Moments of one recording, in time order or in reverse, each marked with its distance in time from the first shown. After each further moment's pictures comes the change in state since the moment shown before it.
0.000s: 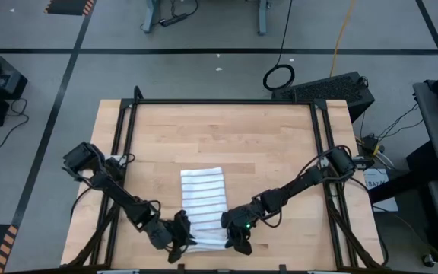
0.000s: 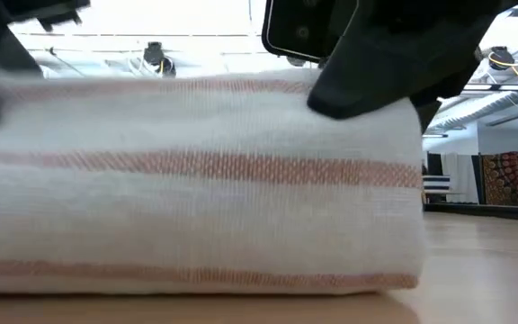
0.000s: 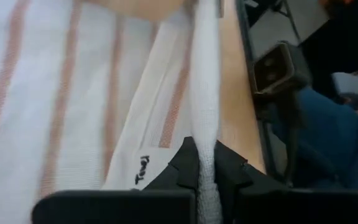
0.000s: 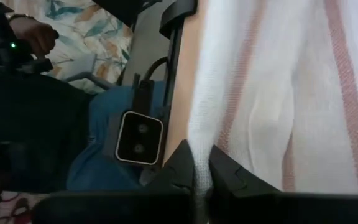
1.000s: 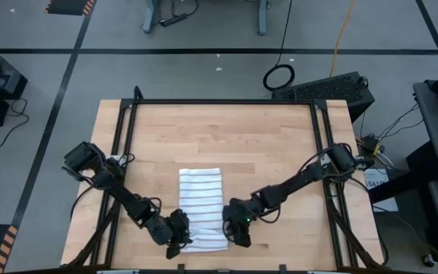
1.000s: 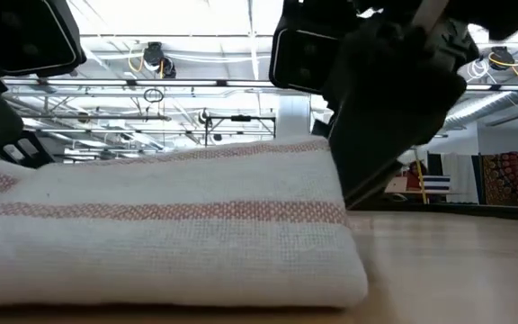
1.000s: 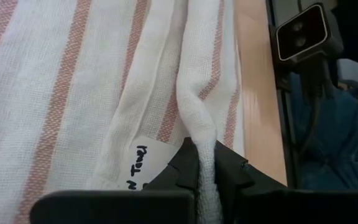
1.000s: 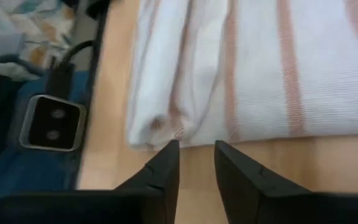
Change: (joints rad) left arm 0.030 0.002 -0.062 0.004 0.093 -0.095; right arm -0.043 -0.026 -0.003 -0.185 0.143 -0.151
